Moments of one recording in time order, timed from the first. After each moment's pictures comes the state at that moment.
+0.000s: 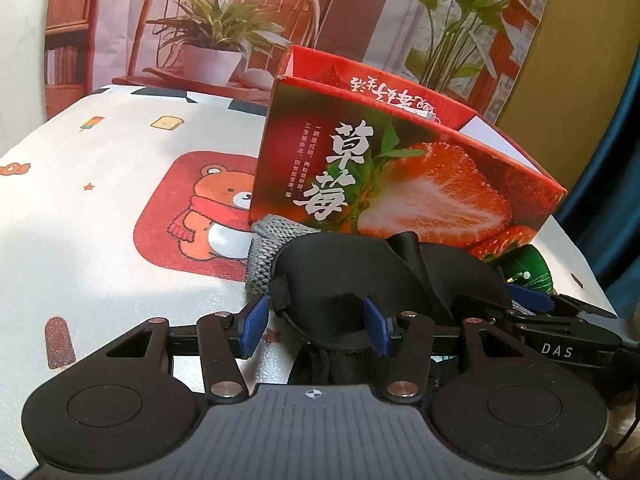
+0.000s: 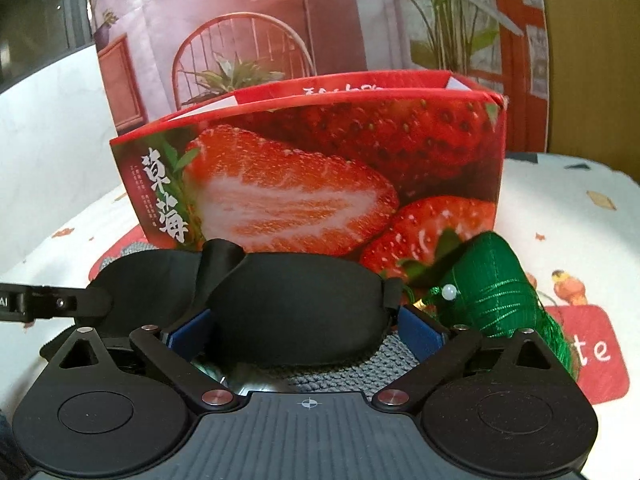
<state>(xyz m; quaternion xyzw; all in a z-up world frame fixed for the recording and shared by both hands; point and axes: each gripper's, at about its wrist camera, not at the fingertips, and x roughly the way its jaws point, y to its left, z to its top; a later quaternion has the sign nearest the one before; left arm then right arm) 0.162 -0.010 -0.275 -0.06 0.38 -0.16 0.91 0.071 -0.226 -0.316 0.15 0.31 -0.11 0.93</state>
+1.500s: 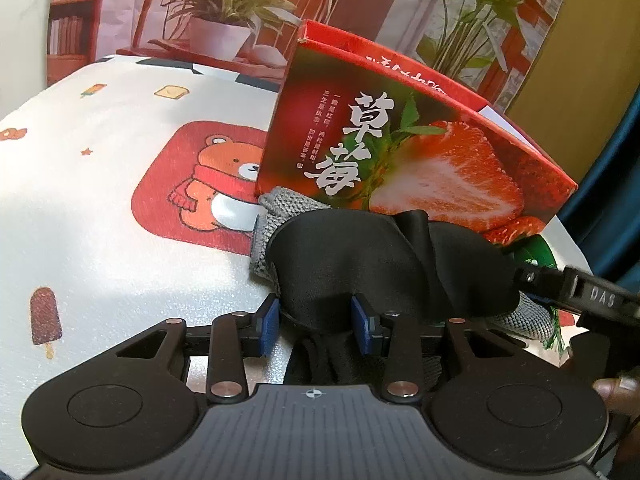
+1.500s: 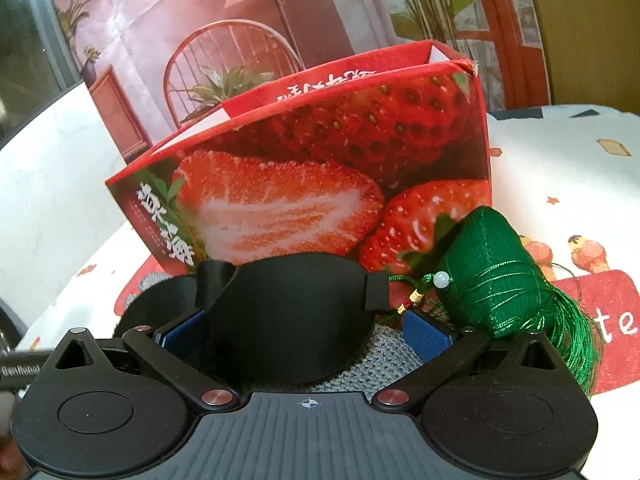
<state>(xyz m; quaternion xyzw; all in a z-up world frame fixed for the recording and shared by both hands) 0.168 -0.001 -0.292 -0.09 0.40 -0.16 0.90 0.074 -0.255 -0.313 0.25 0.31 -0.09 0.91</state>
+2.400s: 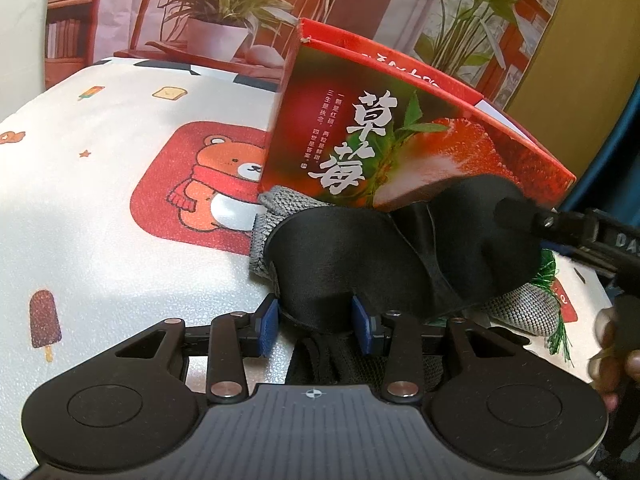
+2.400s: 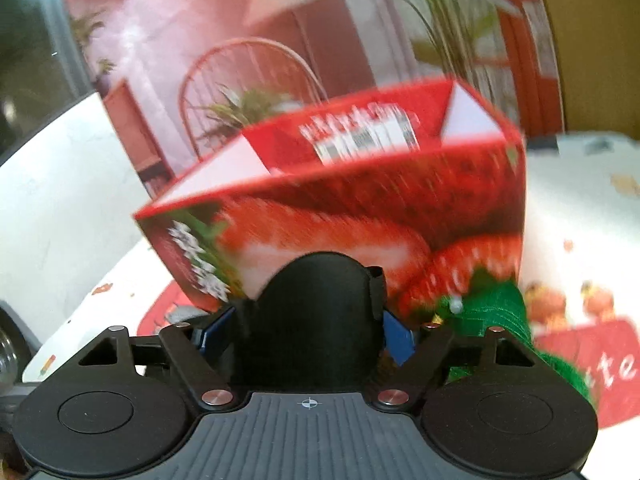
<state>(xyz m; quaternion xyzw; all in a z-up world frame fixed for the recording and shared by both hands) 0.169 -0.003 -0.295 -0.08 0.40 -0.16 0.90 0.082 -0.232 -0.275 0.21 0.28 -0.08 0.93</state>
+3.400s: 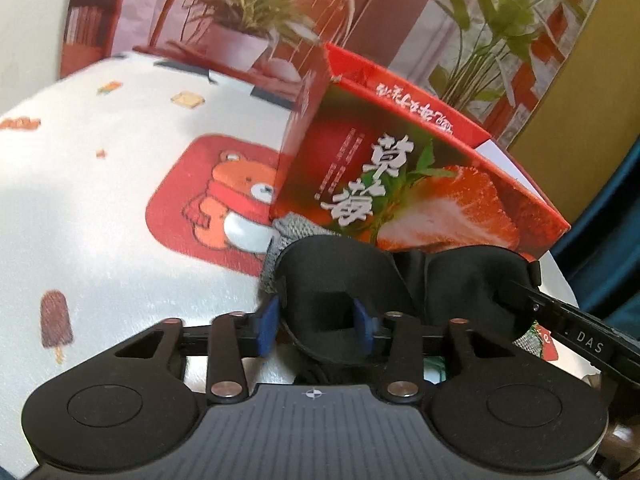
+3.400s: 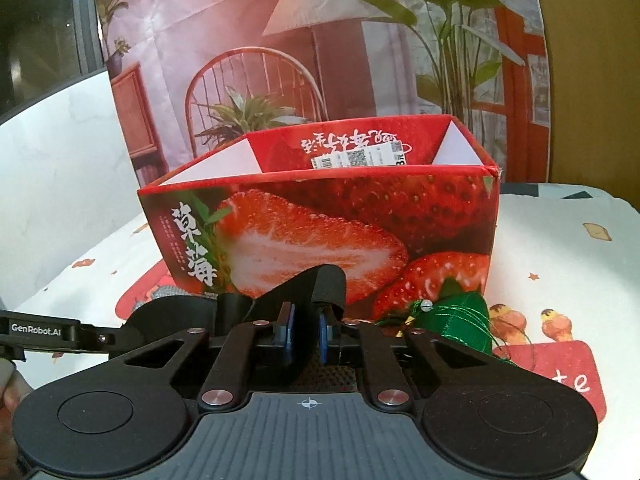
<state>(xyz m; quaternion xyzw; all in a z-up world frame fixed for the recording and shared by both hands) 0.169 0.010 -0.282 -0.13 0.38 -0.14 0.90 0.062 -0.219 -0.278 0.15 0.28 -0.10 0.94</state>
